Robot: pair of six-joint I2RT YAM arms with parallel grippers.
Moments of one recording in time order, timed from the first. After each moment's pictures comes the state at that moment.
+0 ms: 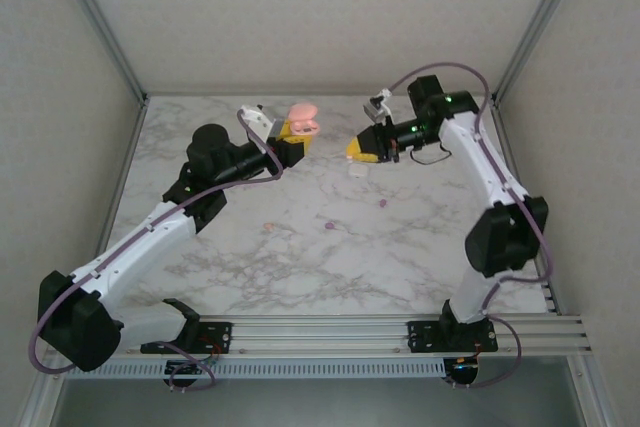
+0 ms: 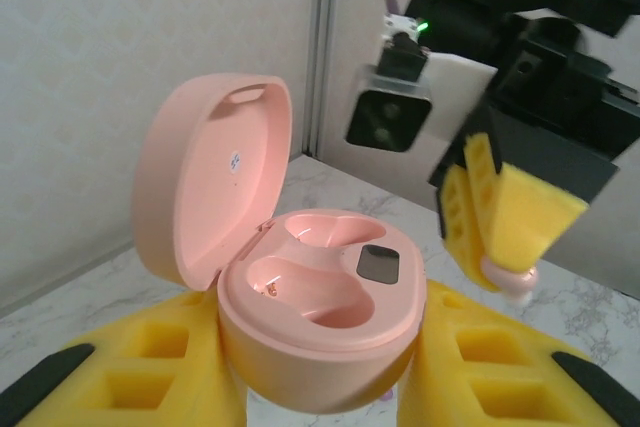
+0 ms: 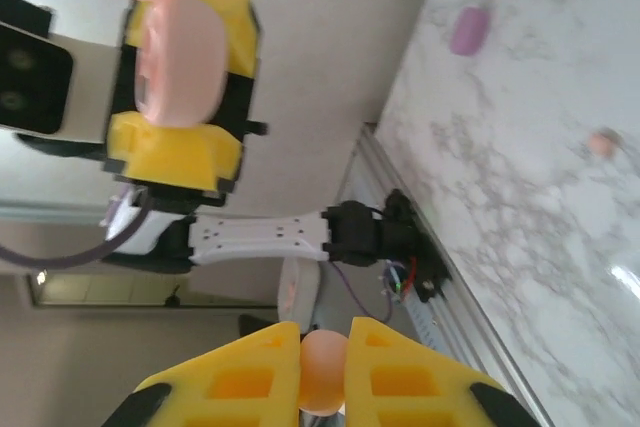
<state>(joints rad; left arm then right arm) -0.55 1.21 0.98 0.20 0.42 -0.06 0.27 1.71 1.72 -1.25 -1.27 0.08</state>
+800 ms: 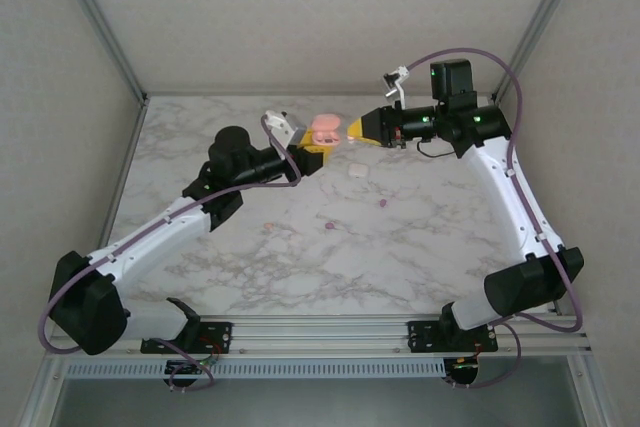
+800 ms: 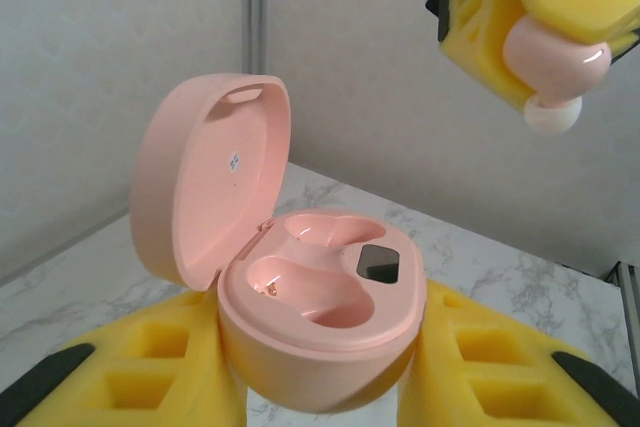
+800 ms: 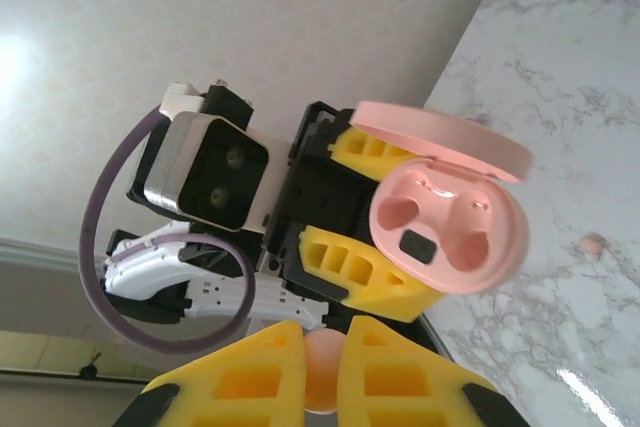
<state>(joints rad) -0.64 1.30 0.99 0.27 0.46 -0.06 0.31 1.49 1.69 -0.86 -1.15 0.45</state>
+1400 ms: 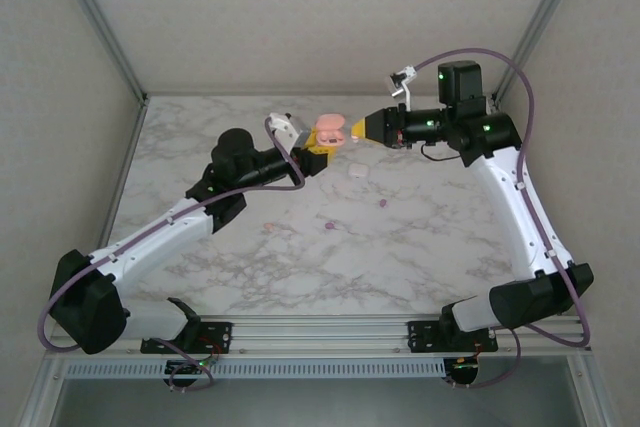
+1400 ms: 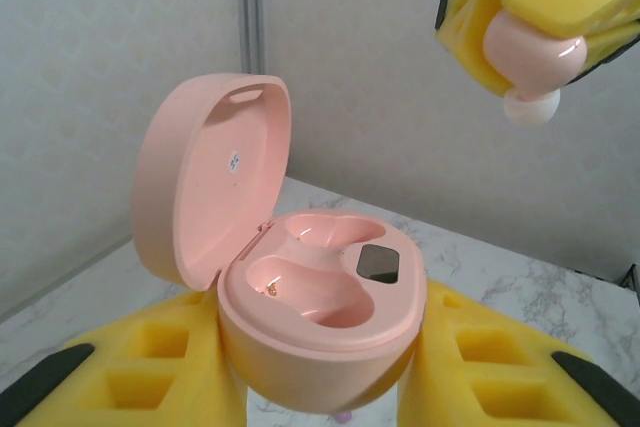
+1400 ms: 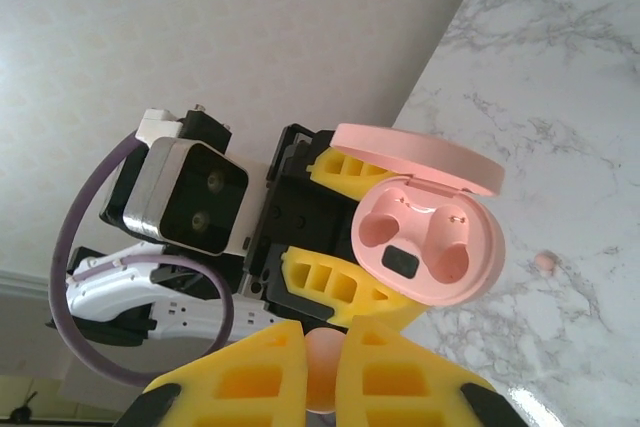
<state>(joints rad) -0.67 1.31 0.99 0.30 0.43 -0.01 0.32 1.42 1.67 -0.85 -1.04 0.46</state>
